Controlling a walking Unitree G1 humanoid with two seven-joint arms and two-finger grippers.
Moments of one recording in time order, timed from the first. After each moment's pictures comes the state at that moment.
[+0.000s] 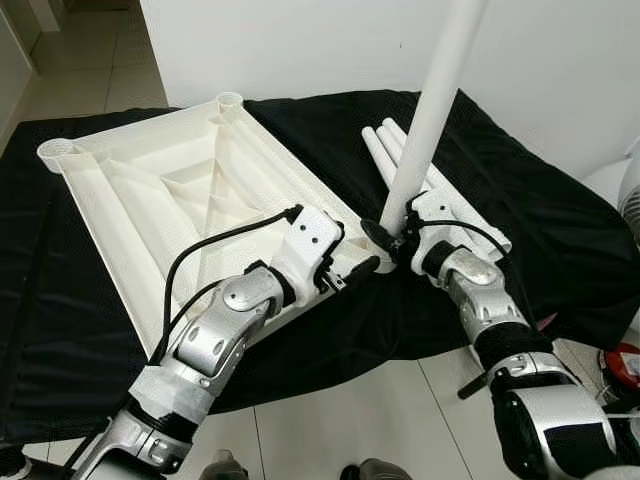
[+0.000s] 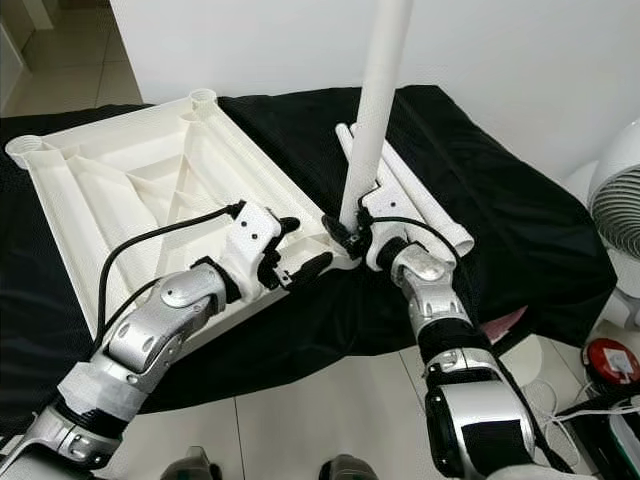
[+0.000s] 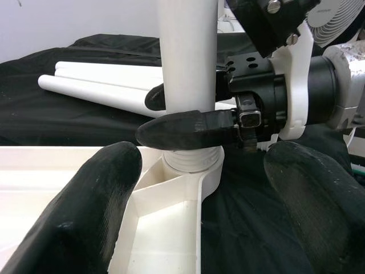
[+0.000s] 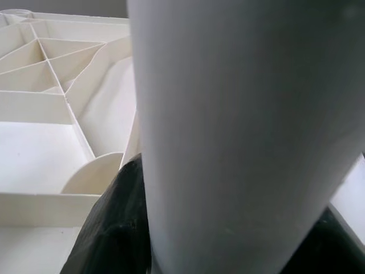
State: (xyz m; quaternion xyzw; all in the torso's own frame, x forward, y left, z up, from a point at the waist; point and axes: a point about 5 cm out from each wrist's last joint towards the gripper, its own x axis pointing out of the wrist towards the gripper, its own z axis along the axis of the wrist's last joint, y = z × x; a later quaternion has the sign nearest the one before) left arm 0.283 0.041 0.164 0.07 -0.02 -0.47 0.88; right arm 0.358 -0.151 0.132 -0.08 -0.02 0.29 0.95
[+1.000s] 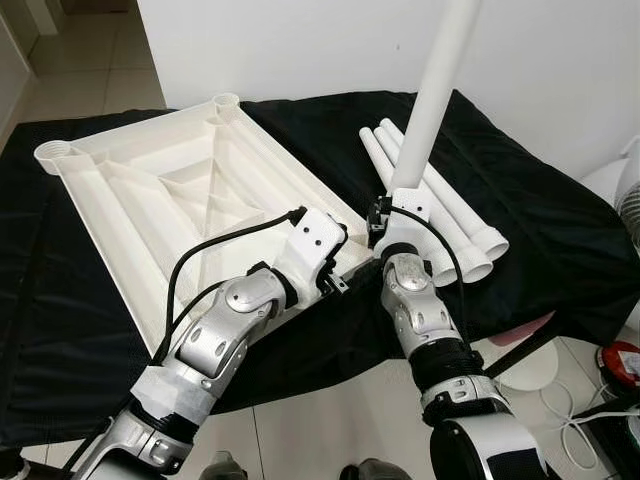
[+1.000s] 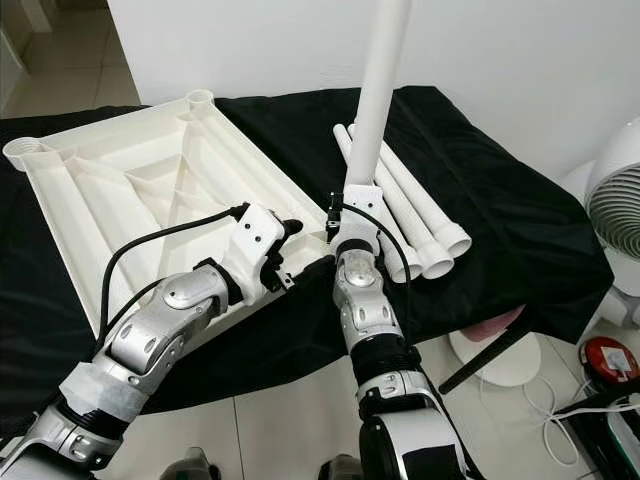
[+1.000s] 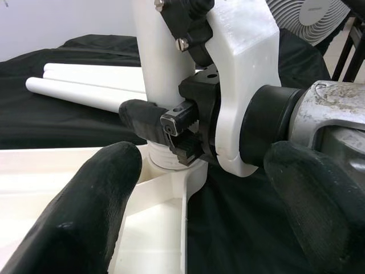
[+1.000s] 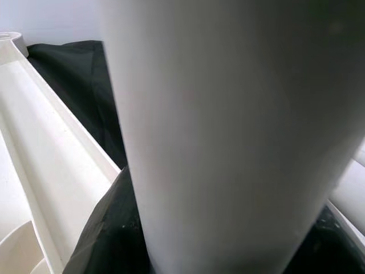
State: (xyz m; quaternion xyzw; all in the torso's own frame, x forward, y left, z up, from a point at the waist) left arm 0.282 0.038 0.164 0.07 -0.02 -0.47 0.88; right arm 0.352 -0.105 0.135 0.01 0.00 -0.04 1.00
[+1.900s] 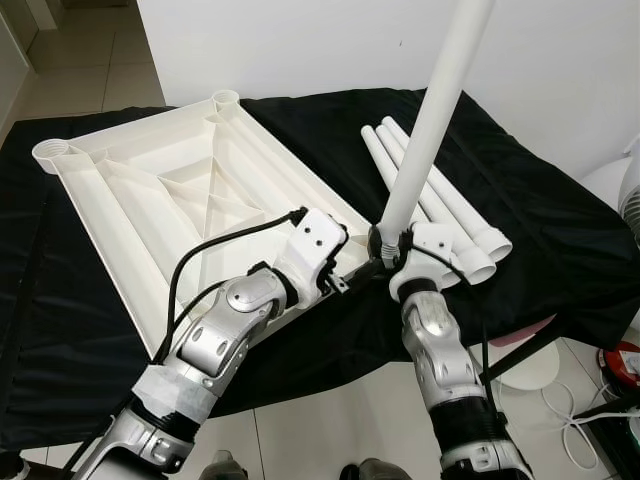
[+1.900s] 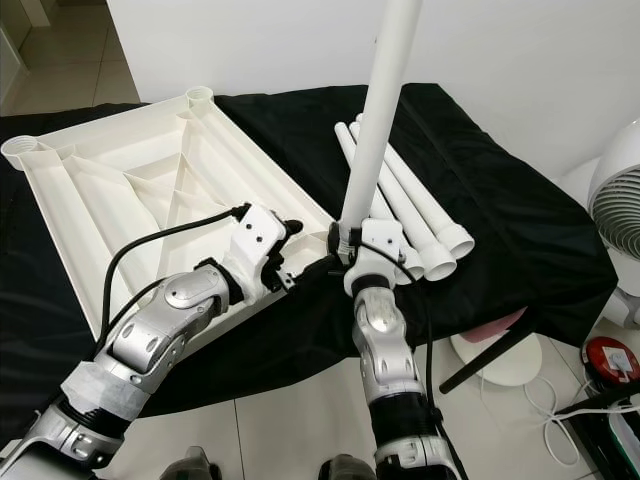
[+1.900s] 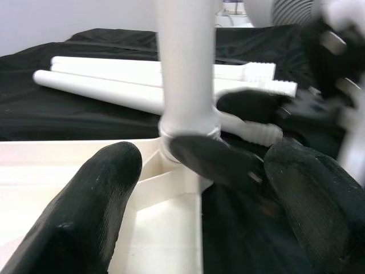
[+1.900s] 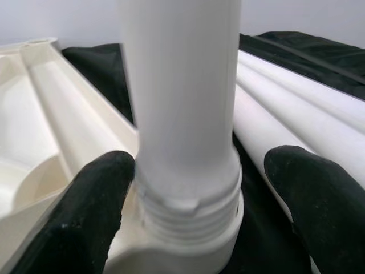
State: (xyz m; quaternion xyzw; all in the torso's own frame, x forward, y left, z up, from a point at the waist) left arm 0.286 0.041 0.162 0.07 -0.02 -0.46 0.88; right arm 0.298 -0.126 0.111 0.02 -0.03 0.00 1.00
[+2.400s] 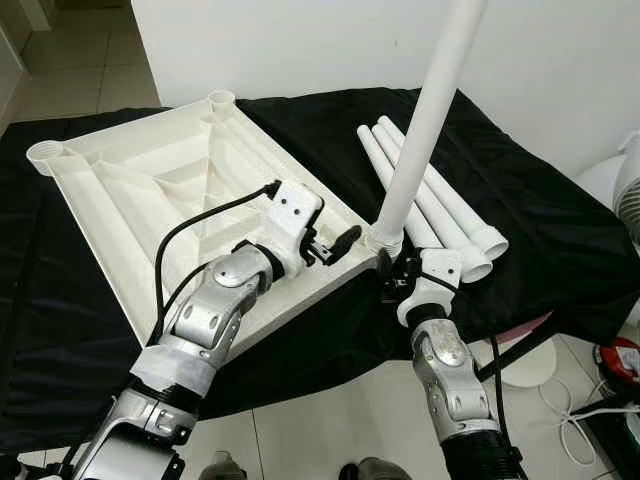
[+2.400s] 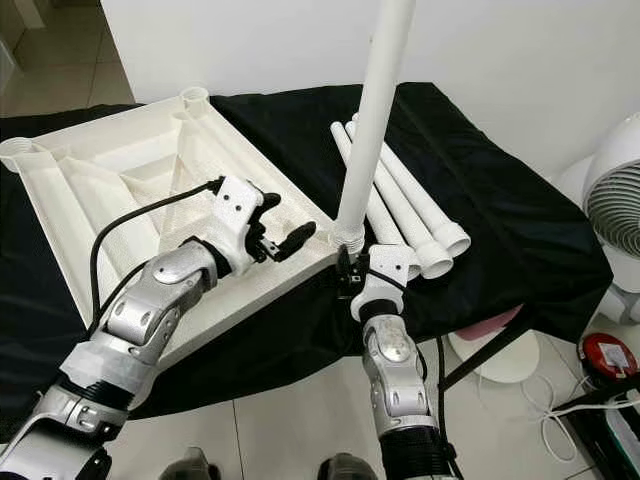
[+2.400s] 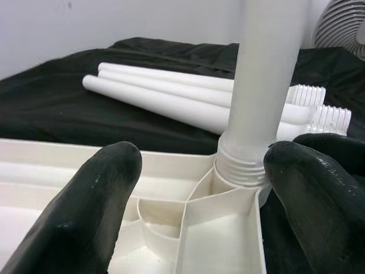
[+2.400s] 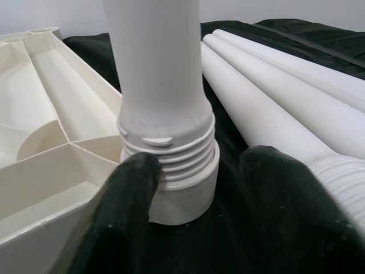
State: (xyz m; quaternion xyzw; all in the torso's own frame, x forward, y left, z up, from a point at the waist) left arm 0.314 0.062 0.170 0.05 -0.02 -0.41 0.91; right arm 0.282 -0.133 0.106 0.03 -0.03 0.02 1.00
